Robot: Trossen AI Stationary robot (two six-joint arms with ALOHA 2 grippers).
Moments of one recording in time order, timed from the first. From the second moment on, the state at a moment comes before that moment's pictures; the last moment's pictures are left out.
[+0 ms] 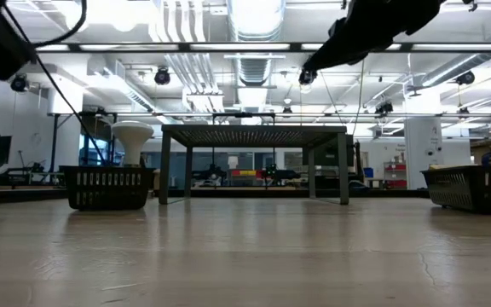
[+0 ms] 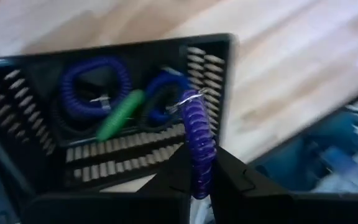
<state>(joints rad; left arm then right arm) -0.57 1.03 0.71 -0.87 0.22 -1.71 0.25 1.31 0.83 -0.12 0.33 0.00</state>
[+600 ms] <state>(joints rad) -0.57 1.05 0.68 -0.87 0.32 -1.76 0.25 1.29 0.82 -0.12 0.33 0.03</state>
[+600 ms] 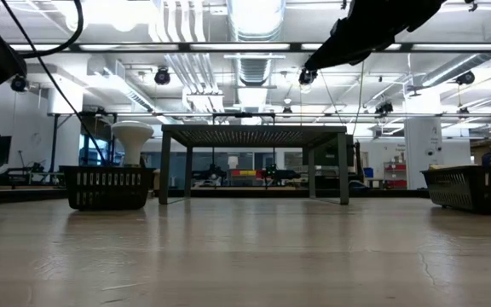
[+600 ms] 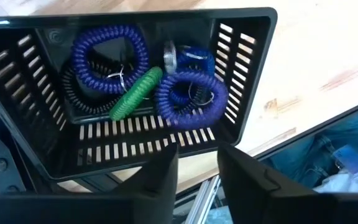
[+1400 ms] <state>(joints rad) -0.57 1.03 0.74 -0.66 -0.61 -1.37 0.25 1.29 0.82 -0.18 0.33 0.05</state>
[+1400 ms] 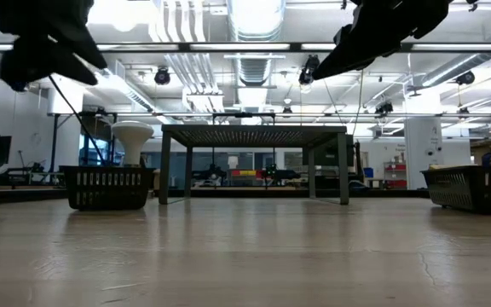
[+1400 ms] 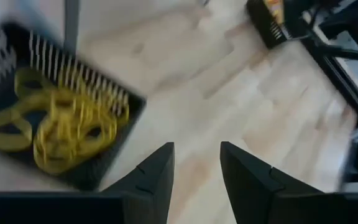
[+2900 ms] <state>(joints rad) -0.43 1.47 0.68 -0.59 -0.56 -0.64 0.25 1.29 0.80 -0.18 0.33 0.07</state>
